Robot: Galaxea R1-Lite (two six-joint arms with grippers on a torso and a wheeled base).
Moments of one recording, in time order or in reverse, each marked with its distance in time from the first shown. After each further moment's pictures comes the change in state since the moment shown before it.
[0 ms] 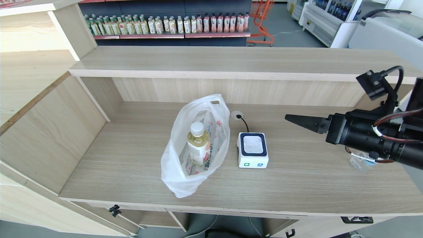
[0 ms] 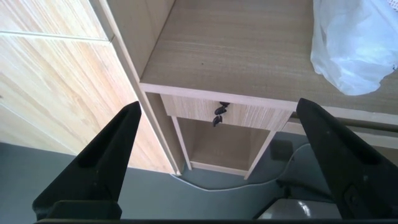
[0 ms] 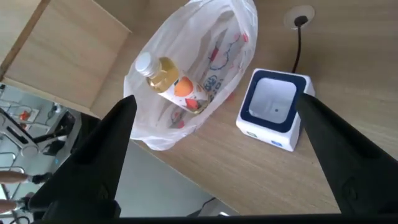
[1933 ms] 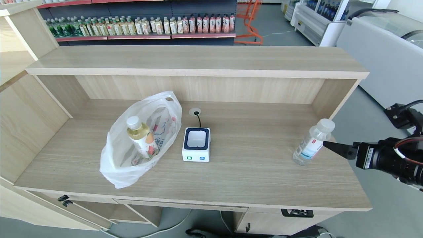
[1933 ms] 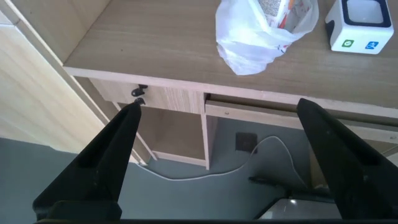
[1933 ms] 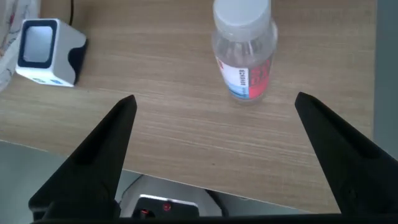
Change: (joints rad) left arm 0.002 0.000 0.000 0.000 0.000 0.001; right arm -0.270 -0.051 0.183 0.064 -0.156 -0.229
